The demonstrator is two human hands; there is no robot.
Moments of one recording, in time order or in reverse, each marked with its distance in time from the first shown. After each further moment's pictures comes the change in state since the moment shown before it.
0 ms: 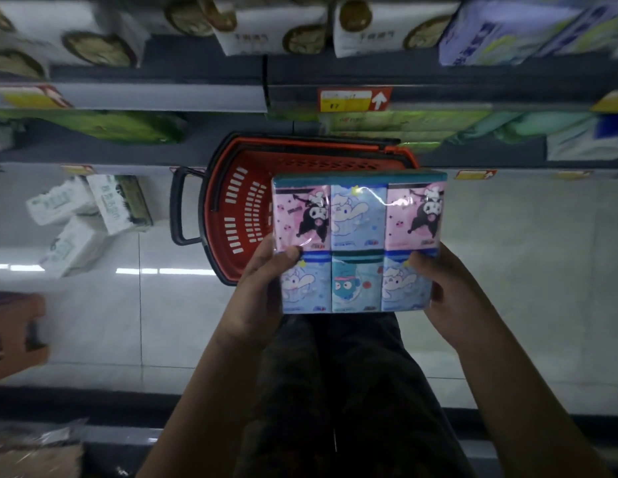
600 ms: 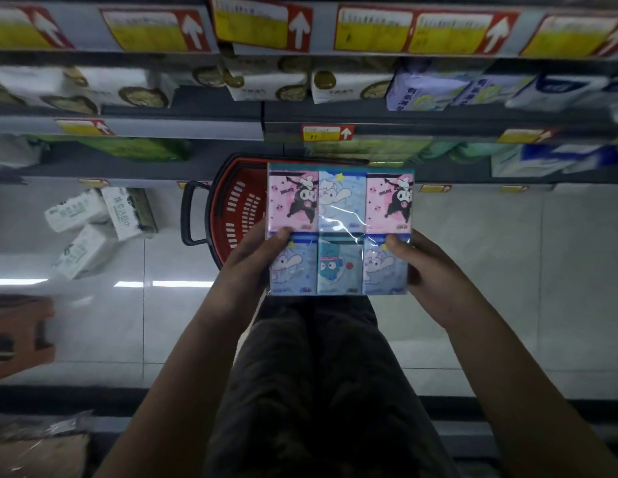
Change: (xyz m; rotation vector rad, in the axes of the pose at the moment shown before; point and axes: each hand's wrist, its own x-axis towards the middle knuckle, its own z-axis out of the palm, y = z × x) left_hand -0.083 0.063 0.050 0.204 -0.026 0.024; right_hand -0.082 -0.081 0.036 -0.221 0.020 0.033
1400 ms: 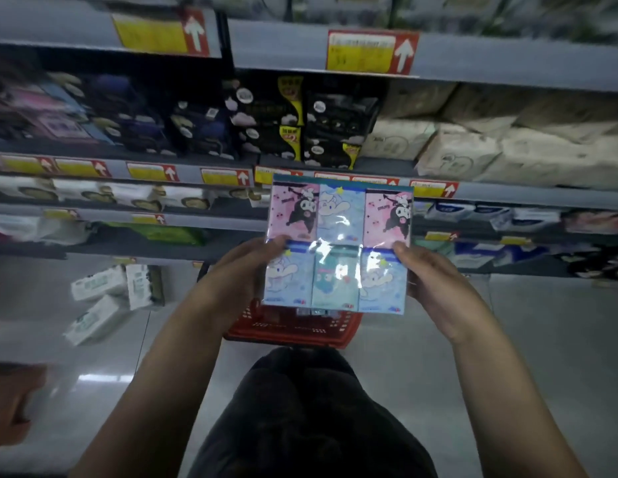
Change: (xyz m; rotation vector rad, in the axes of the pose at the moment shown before) left_hand -0.126 0.128 0.062 0.067 -0.079 0.141; right_hand -0.146 -0.142 0.037 -0.191 0.028 -0.307
